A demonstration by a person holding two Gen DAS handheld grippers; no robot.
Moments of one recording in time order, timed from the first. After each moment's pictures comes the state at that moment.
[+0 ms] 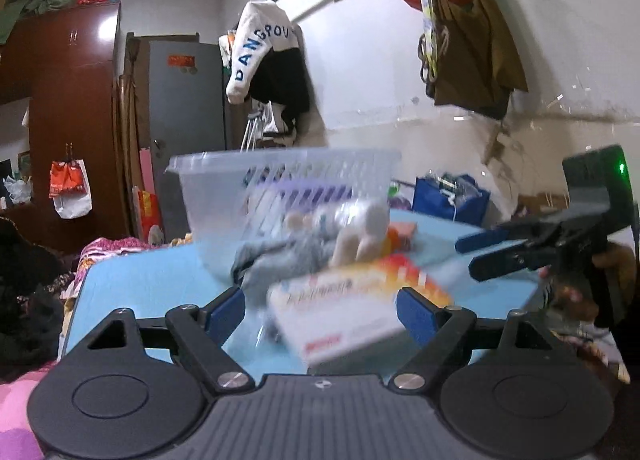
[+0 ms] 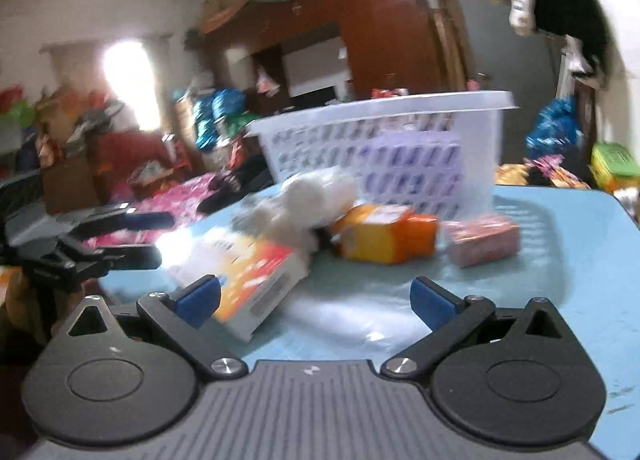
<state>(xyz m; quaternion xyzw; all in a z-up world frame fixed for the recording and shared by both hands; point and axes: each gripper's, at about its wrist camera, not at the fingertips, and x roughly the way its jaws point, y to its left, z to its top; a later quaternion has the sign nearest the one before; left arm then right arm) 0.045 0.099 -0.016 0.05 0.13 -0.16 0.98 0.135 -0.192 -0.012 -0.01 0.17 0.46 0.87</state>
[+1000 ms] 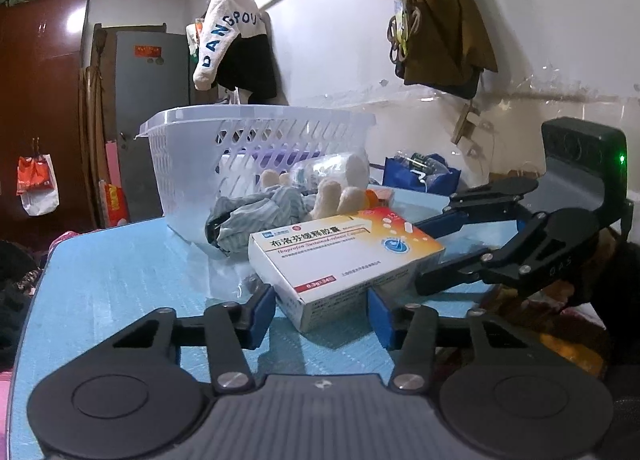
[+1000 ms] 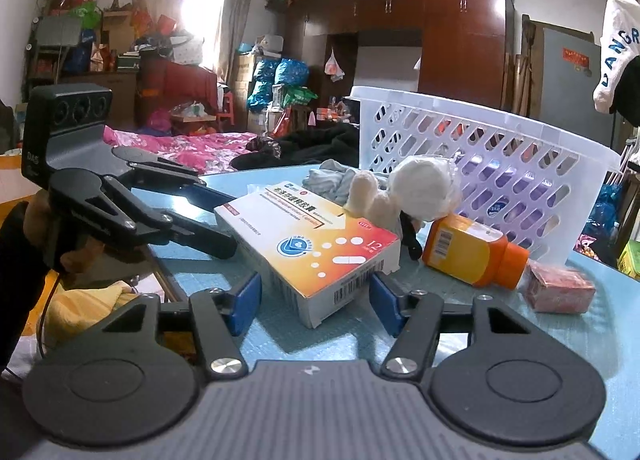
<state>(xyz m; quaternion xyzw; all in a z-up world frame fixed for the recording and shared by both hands) 0.052 0.107 -0.049 0.05 0.14 -0.21 0.97 0.103 -0.145 -0.040 -0.14 0.11 0.49 0.85</state>
